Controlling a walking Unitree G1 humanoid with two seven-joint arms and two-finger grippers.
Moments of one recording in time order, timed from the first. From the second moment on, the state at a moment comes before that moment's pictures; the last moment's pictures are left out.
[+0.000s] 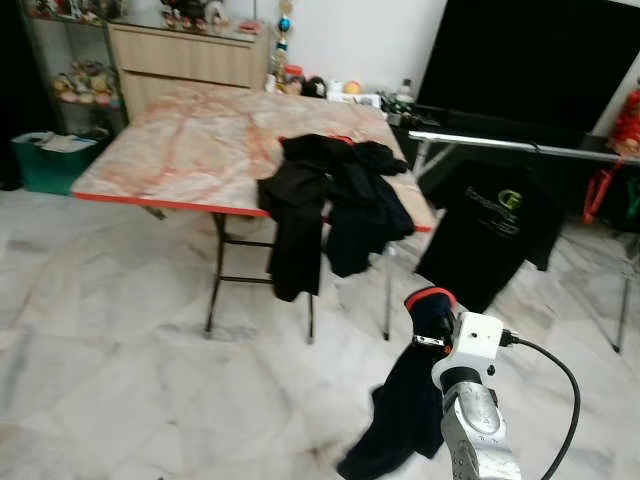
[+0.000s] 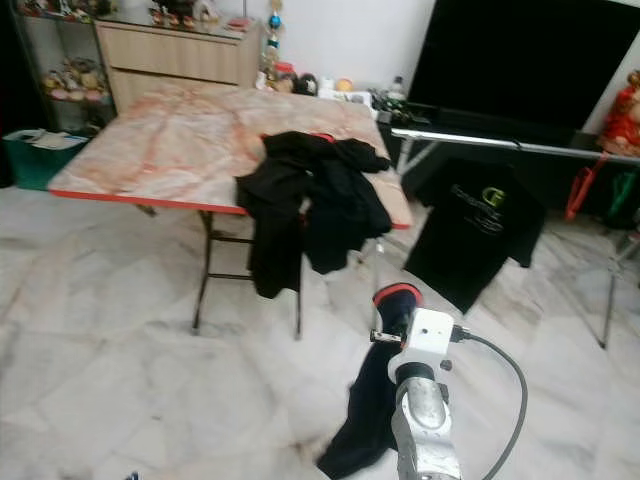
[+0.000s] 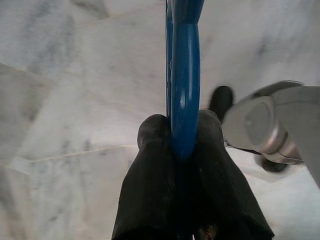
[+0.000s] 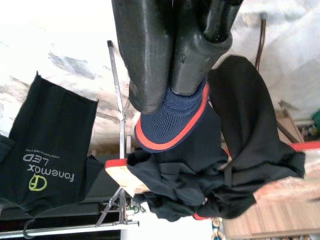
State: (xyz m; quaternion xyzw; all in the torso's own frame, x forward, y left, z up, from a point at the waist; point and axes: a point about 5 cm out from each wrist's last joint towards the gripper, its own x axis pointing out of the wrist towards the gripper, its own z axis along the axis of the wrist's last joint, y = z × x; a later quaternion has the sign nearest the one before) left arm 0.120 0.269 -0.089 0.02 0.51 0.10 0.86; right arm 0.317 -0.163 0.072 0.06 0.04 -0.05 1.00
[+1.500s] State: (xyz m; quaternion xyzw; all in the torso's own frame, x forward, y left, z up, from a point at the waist) left arm 0.143 0.261 -0.084 -0.02 0.47 0.11 0.87; right arm 0.358 -0.125 0.191 0.01 -0.18 0.03 0.98
